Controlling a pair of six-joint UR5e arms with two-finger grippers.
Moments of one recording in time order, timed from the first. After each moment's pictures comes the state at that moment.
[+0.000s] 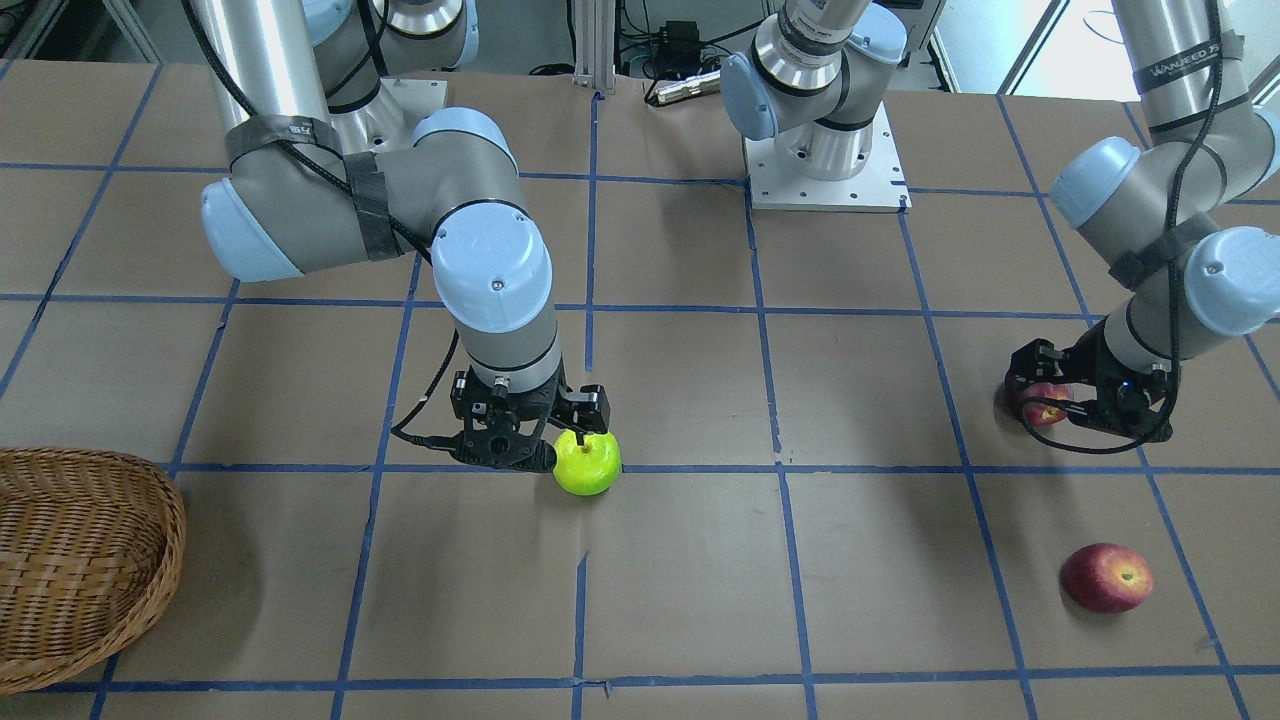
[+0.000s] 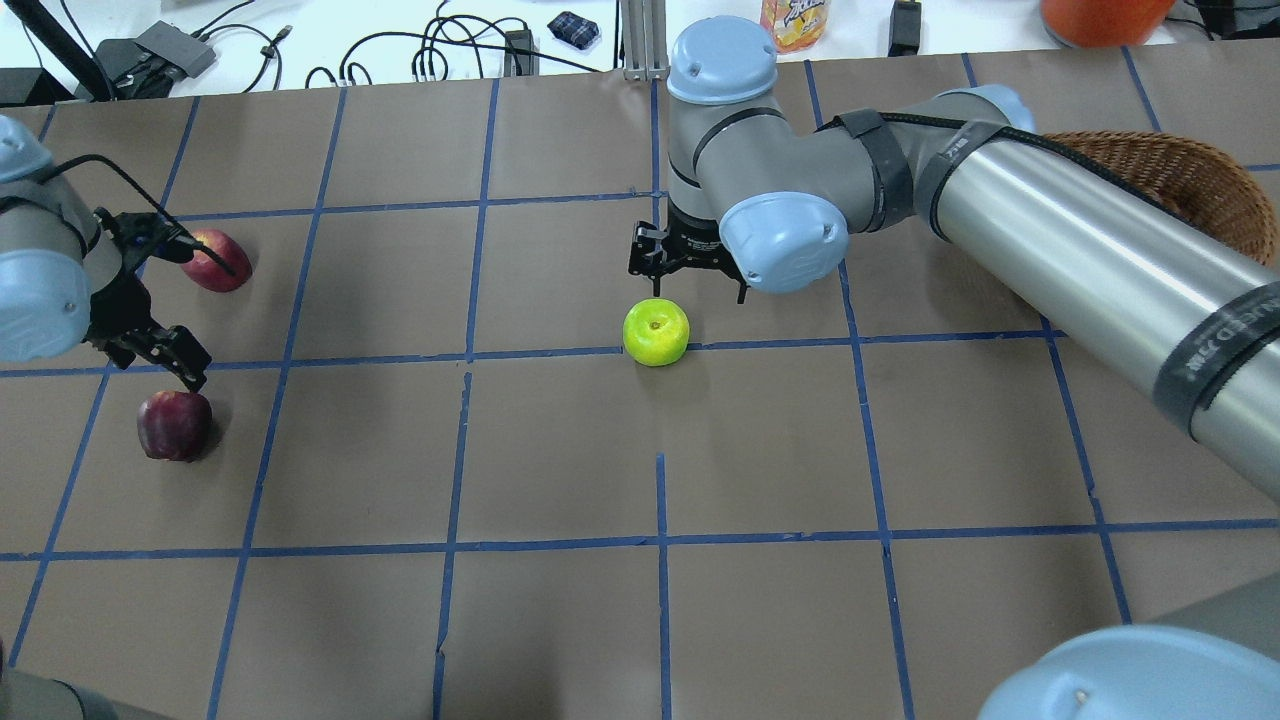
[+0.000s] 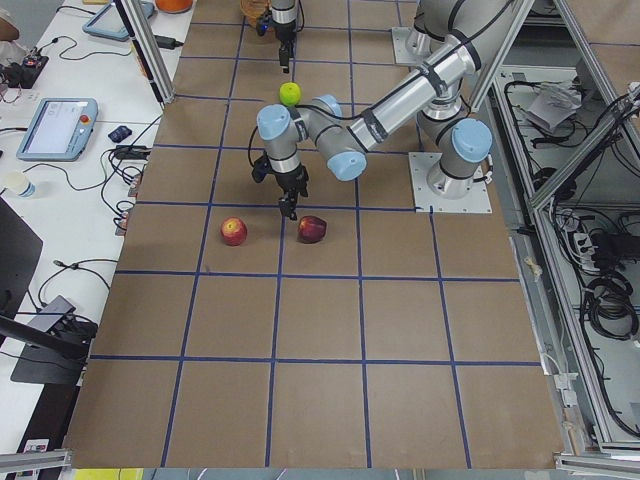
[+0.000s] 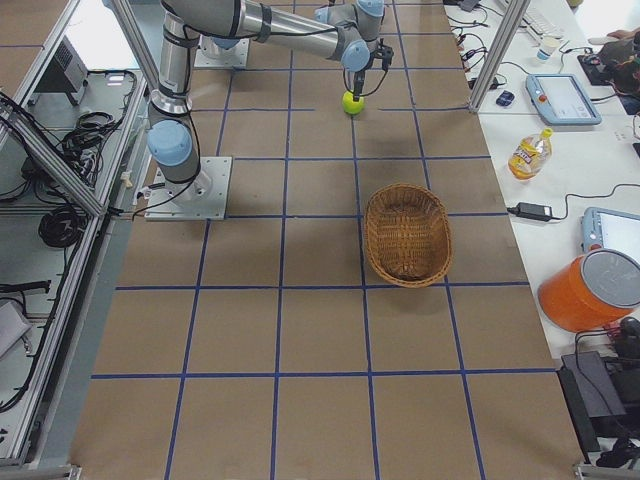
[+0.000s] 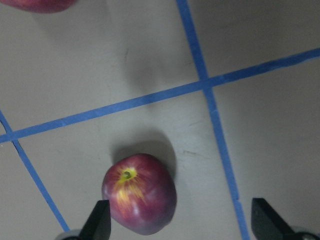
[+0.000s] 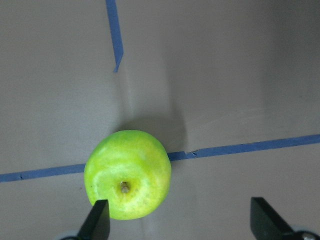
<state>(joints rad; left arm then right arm) -1.04 -1.85 -1.91 -1.02 1.79 0.84 1.87 -1.13 1.57 -2.00 -1.52 0.43</state>
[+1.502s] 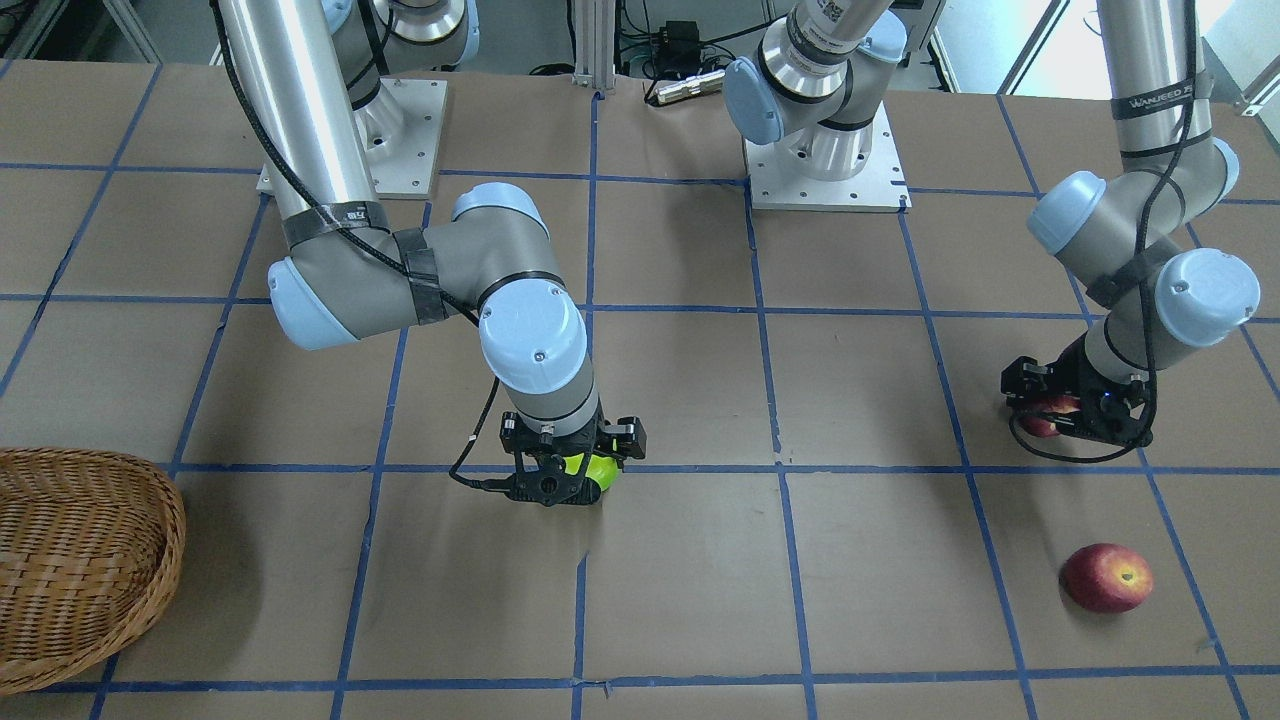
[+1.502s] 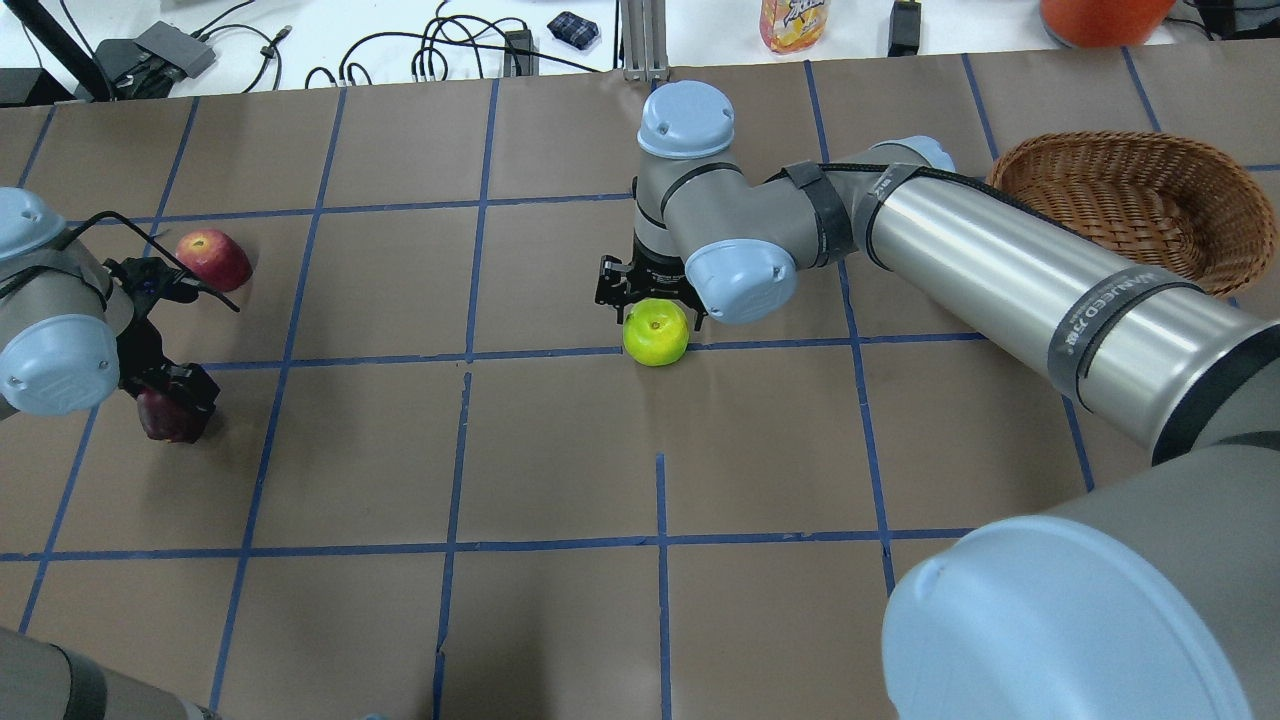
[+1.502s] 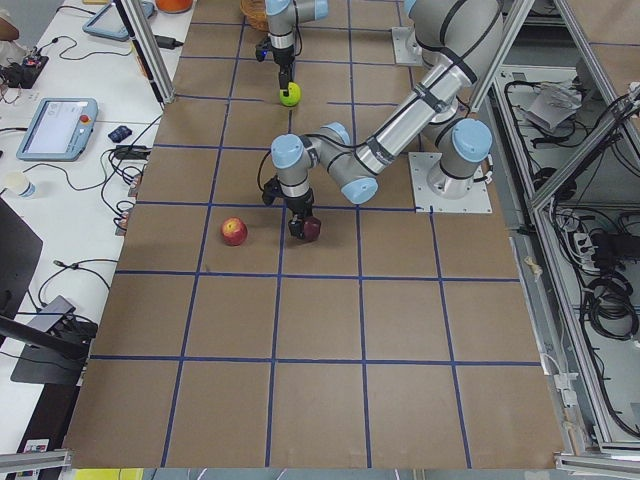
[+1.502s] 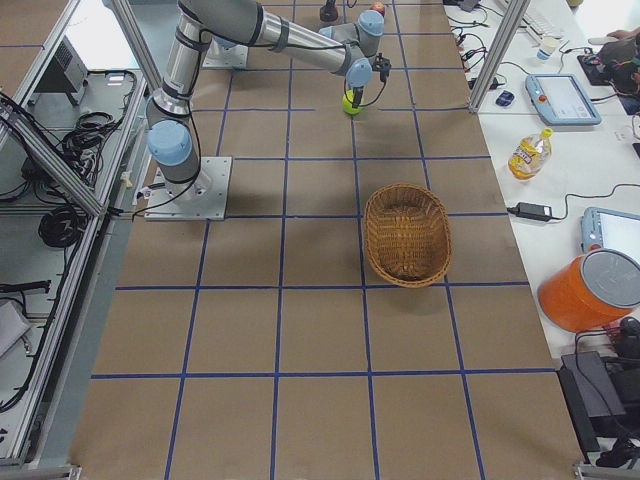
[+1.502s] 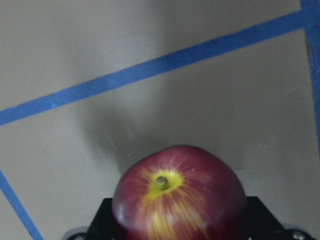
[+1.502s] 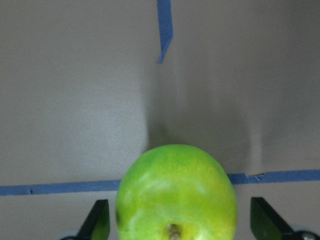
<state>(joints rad) -1.04 -1.90 -1.97 -0.89 1.76 0.76 1.90 -1.02 1.57 -2.11 -1.45 0.42</state>
